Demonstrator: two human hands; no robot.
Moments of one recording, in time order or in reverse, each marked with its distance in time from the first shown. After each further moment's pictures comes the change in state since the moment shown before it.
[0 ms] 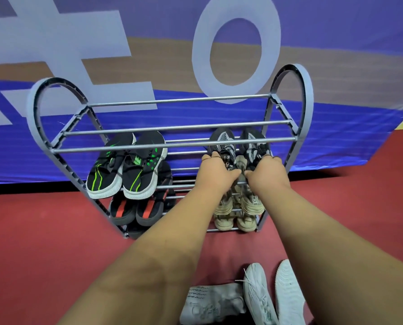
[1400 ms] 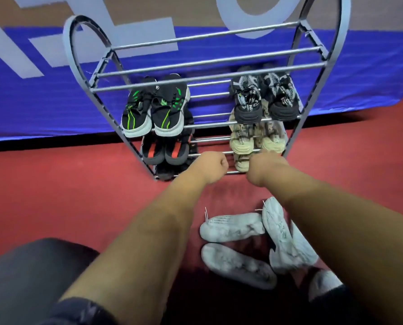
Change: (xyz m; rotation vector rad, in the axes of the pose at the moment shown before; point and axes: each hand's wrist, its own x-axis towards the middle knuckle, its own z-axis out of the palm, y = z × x) left_hand -0.121 -0.118 -0.017 0.184 -0.394 0.080; right_hand -0.130 0.017 0.064 -0.523 -0.412 -0.266
